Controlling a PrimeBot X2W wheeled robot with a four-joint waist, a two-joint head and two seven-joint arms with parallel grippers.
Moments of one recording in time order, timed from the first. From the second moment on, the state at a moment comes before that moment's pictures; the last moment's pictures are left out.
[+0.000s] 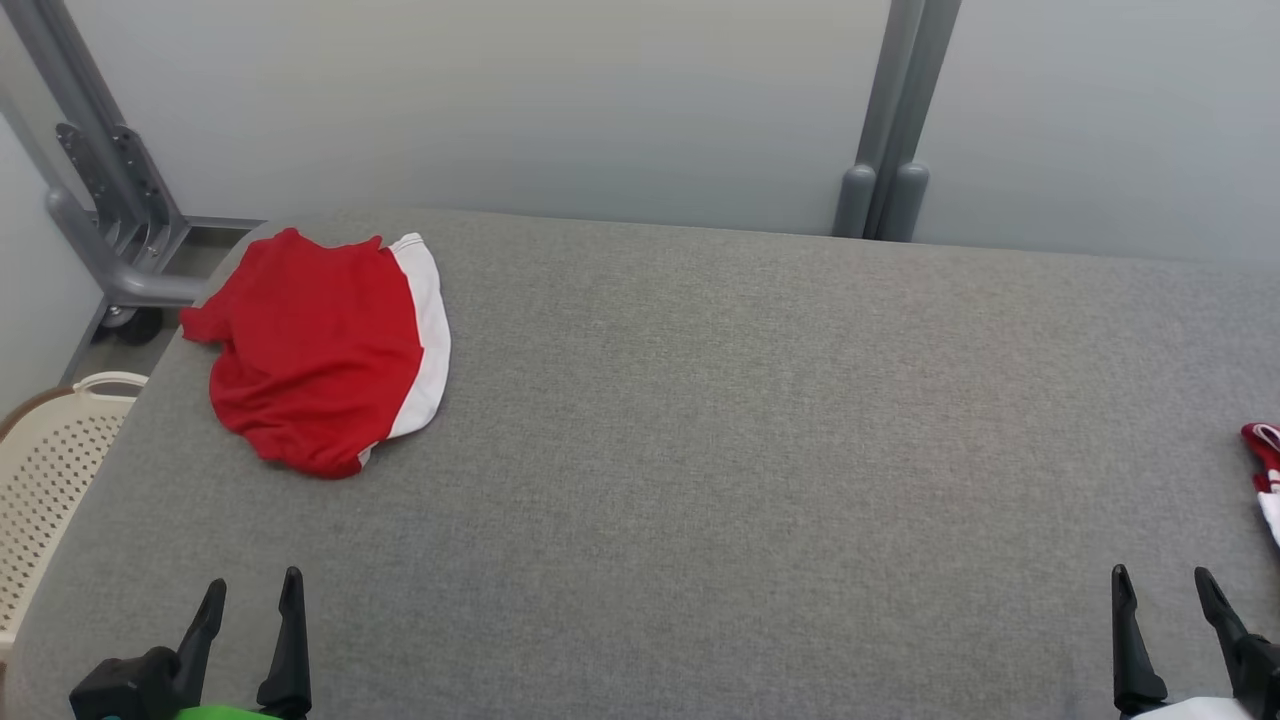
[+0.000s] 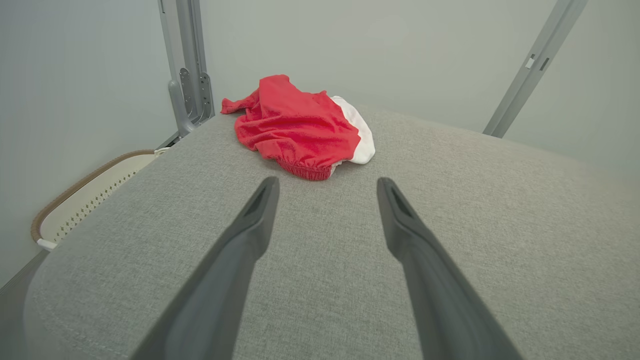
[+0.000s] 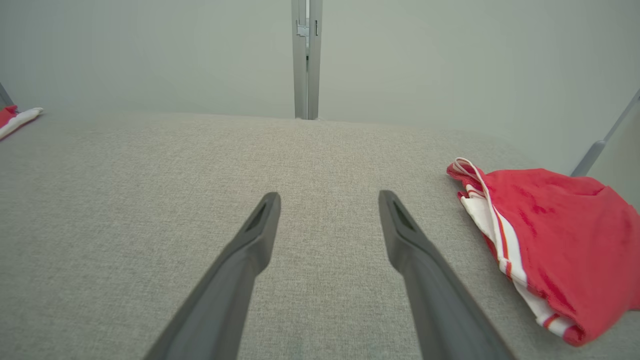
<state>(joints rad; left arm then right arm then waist) 0.08 0.36 -0.23 0.23 -0.62 0.04 -0.26 0.18 -0.07 -0.23 0.17 0.06 0.13 -0.26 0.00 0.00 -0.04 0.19</state>
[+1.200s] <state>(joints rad) 0.08 0.29 -0.14 0.29 -0.50 -0.13 -0.26 0.13 -0.06 -0.23 0.17 0.01 0.13 -0.26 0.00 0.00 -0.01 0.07</state>
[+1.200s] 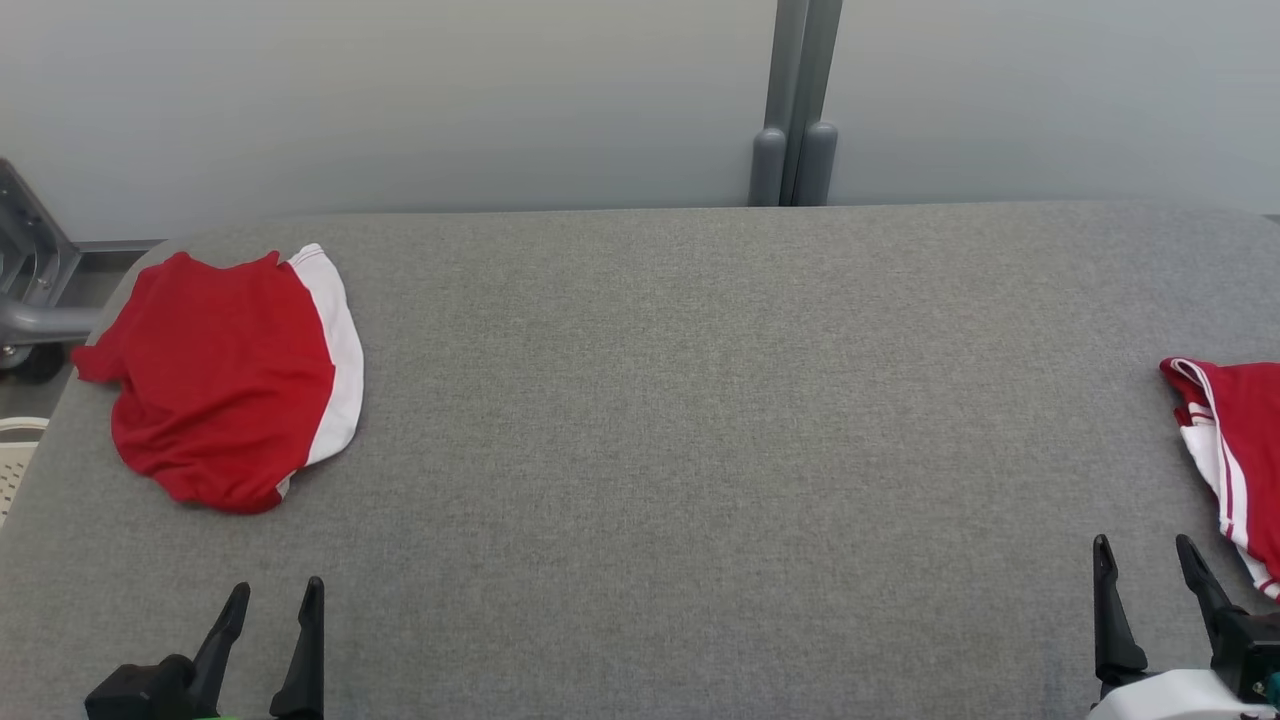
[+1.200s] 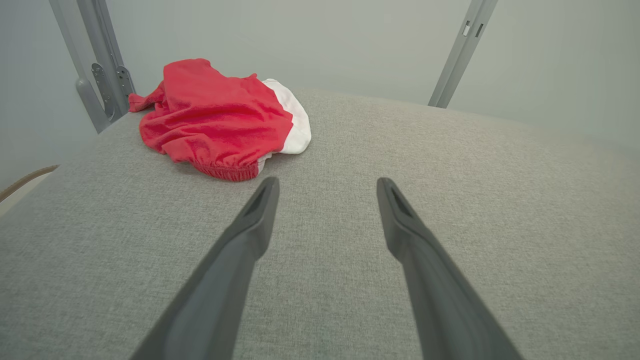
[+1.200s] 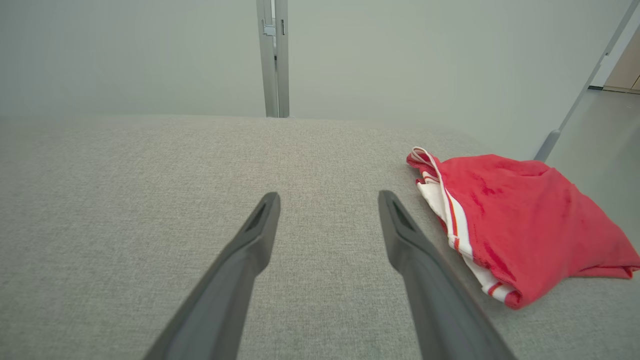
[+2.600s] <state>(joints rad) 0.17 0.28 -0.02 0.22 -0.48 -0.13 -0.26 0.01 -0.10 -0.03 0.20 0.03 0.13 -0.26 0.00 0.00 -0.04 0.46</state>
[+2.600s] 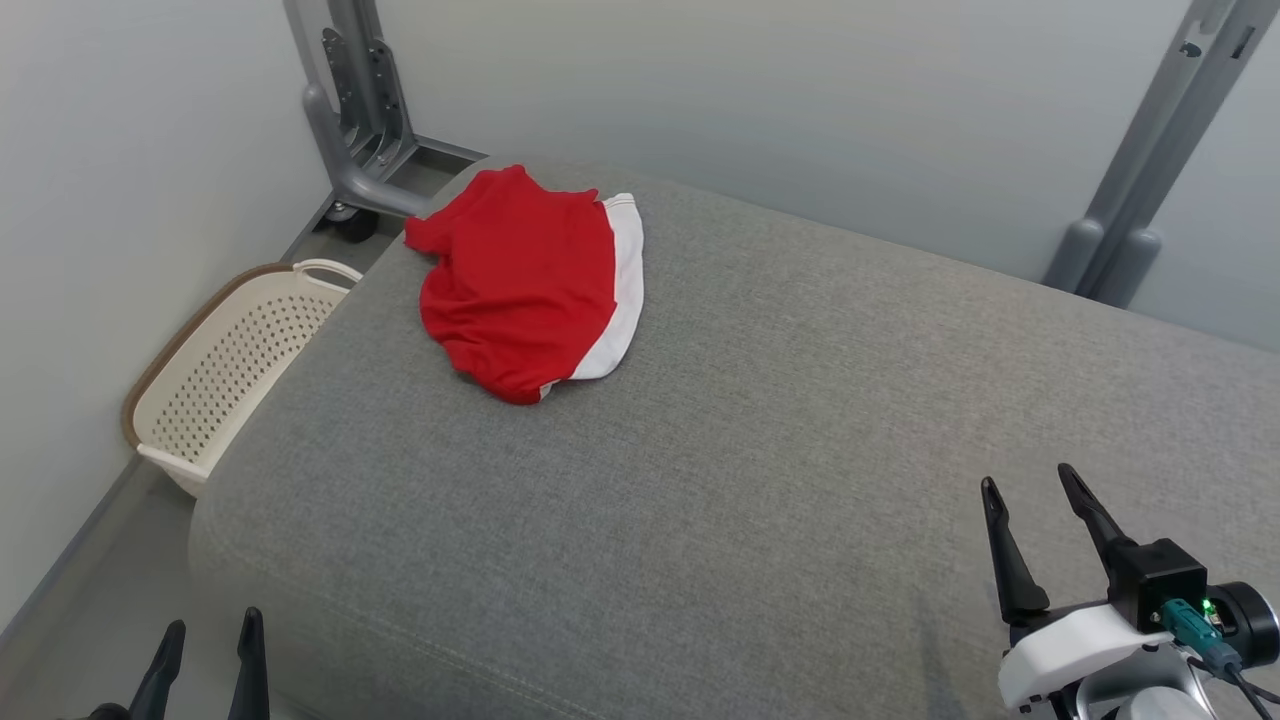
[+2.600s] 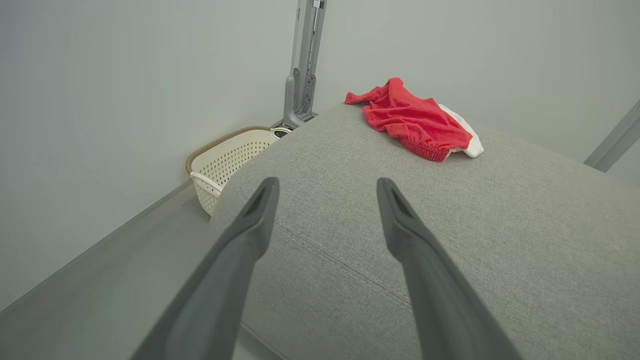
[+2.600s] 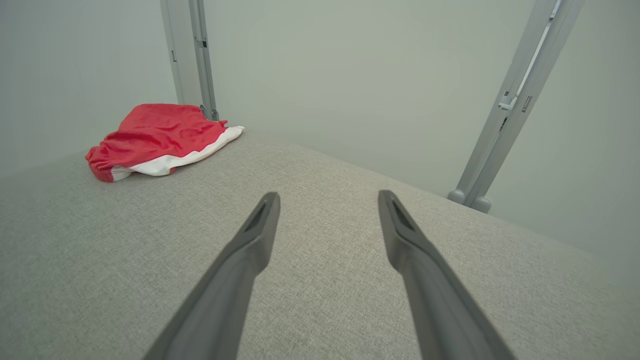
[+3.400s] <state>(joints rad) -0.41 0.10 -0.15 0.50 -0.64 -0.12 -0.08 -0.08 -0.27 -0.08 0.07 0.01 0.13 -0.24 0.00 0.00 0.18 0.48</state>
